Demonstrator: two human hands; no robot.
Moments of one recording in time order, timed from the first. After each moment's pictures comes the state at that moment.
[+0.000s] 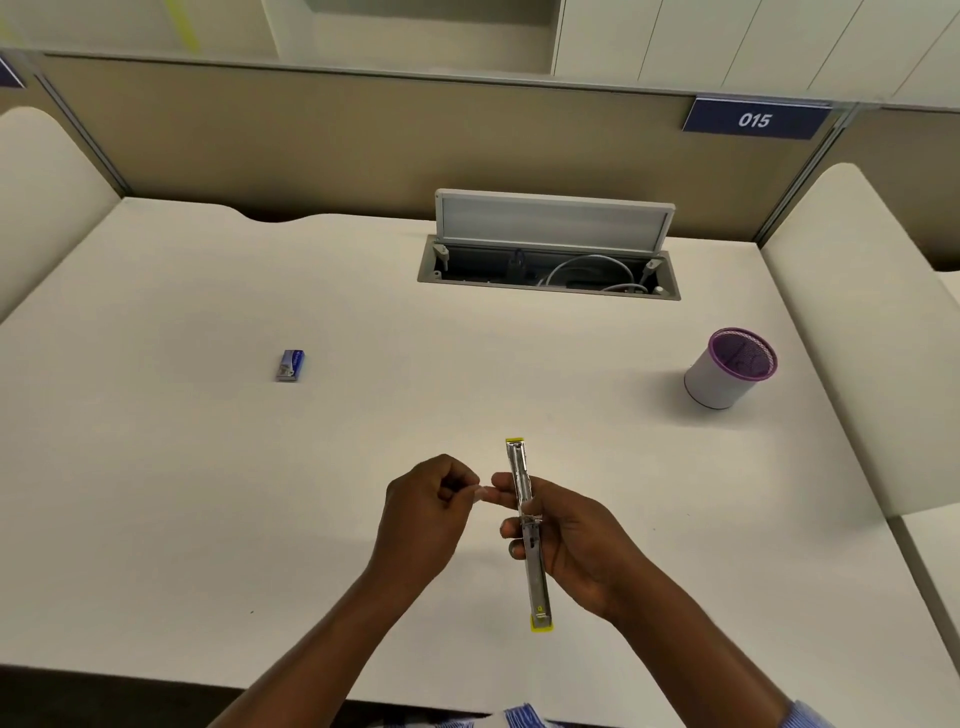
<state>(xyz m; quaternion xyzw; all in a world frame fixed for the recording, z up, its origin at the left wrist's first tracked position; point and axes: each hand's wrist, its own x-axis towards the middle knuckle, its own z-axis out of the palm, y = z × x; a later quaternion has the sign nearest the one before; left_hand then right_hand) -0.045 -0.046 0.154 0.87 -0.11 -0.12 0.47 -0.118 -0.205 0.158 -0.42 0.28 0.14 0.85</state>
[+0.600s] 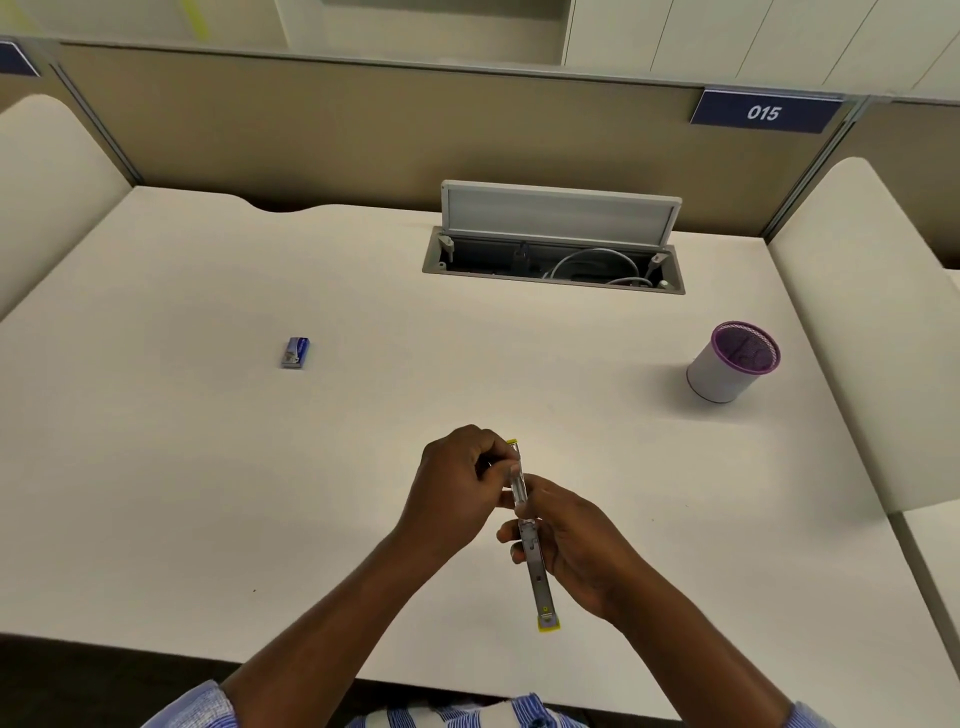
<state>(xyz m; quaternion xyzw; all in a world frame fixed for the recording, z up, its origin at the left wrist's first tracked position) -0.048 -0.073 0.176 0.85 -0.19 -0.11 0.48 -0.130 -0.201 0.159 -0.50 0.28 0.14 0.81</state>
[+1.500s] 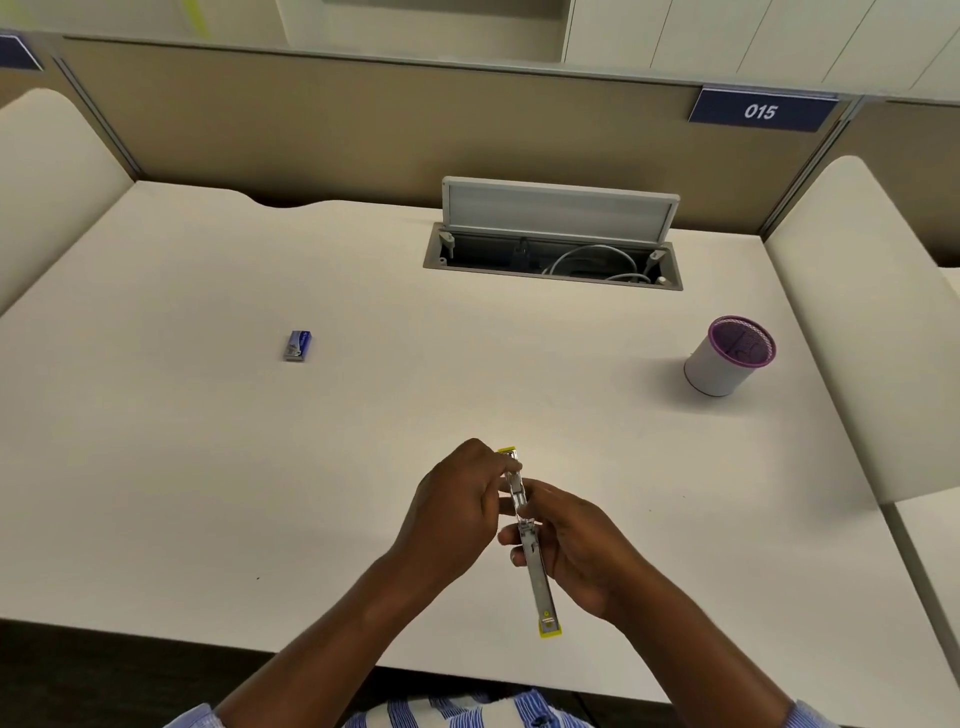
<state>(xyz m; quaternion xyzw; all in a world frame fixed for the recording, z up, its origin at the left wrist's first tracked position) -0.070 -0.055 0.161 0.87 -0.30 -0.06 0.39 -0.142 -0.197 0.155 -0.46 0.29 0.16 0.82</state>
